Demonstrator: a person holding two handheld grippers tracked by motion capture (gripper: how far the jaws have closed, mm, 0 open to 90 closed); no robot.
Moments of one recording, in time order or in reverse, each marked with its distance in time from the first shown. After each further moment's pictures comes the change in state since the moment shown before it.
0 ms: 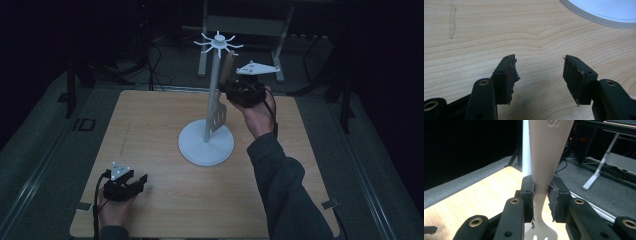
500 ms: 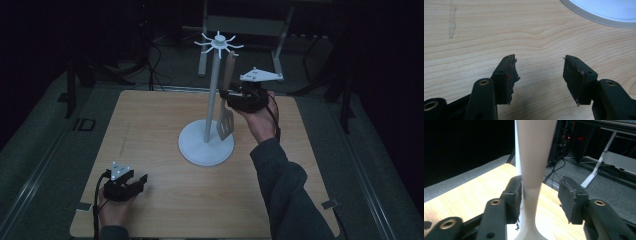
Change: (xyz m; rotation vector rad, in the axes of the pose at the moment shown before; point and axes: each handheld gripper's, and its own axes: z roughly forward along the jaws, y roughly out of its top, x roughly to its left) left arm 0.000 0.000 0.000 0.002 0.000 -0.002; right arm -0.005 -0.018 -0.002 0.002 -0.015 -0.006
